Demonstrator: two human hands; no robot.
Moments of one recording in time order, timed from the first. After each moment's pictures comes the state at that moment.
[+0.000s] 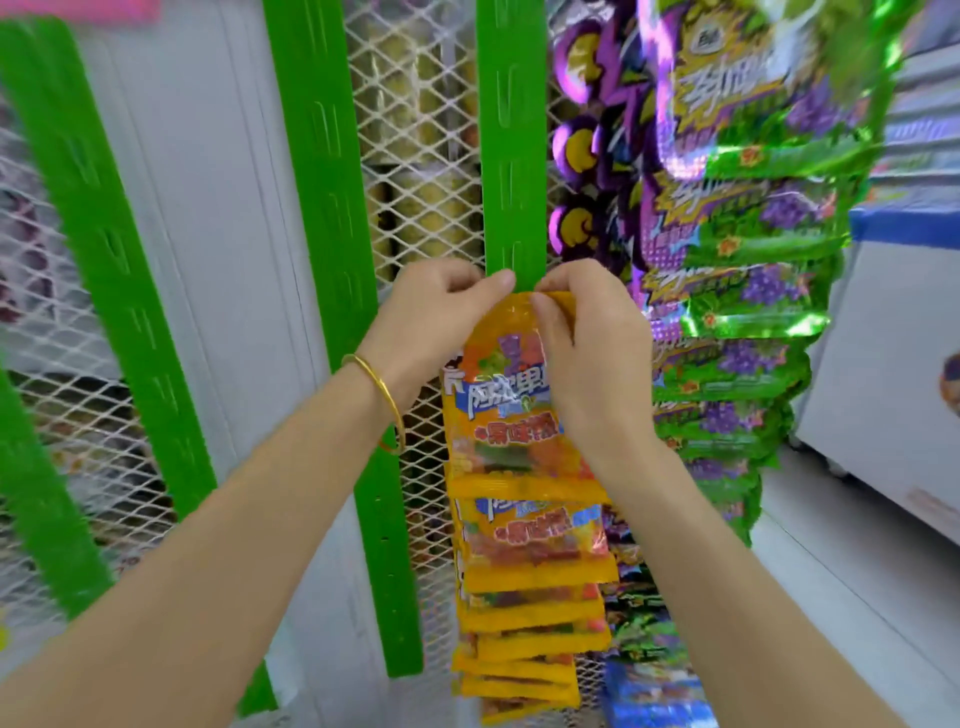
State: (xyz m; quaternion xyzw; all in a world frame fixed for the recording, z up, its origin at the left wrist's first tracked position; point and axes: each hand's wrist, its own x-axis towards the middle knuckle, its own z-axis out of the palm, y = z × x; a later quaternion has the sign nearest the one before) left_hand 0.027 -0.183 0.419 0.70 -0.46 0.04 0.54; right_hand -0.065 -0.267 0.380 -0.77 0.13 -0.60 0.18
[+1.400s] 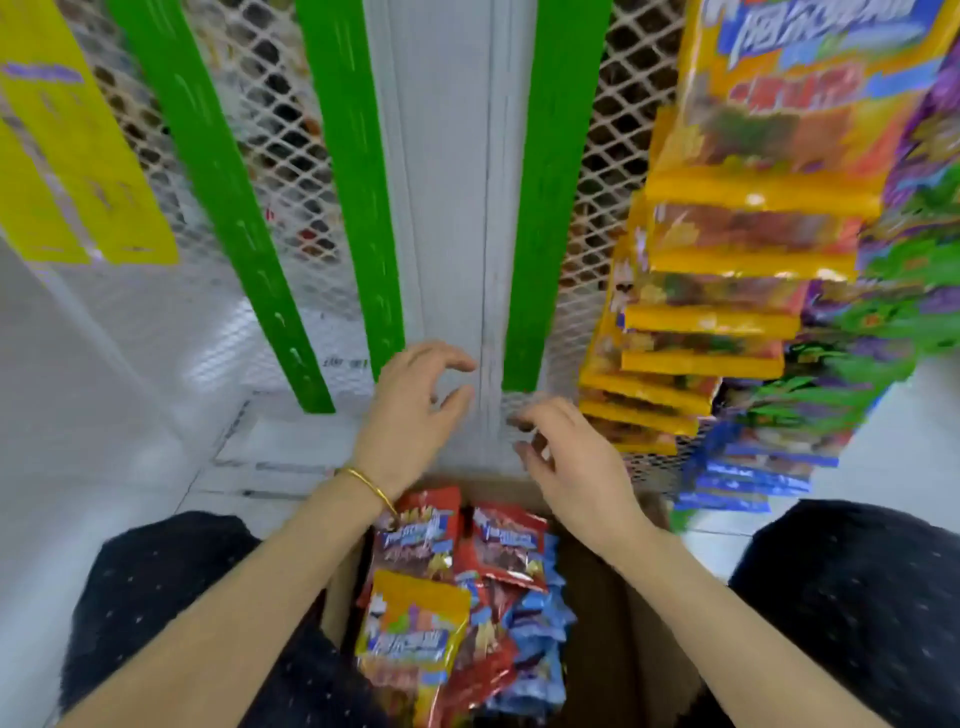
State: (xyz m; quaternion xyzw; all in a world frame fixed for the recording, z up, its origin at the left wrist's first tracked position) left_hand 0.033 -0.007 0.116 0.82 -0.36 0.05 0.44; right_hand -0.079 -0.143 0.088 -0.95 0.07 -0.19 0.25
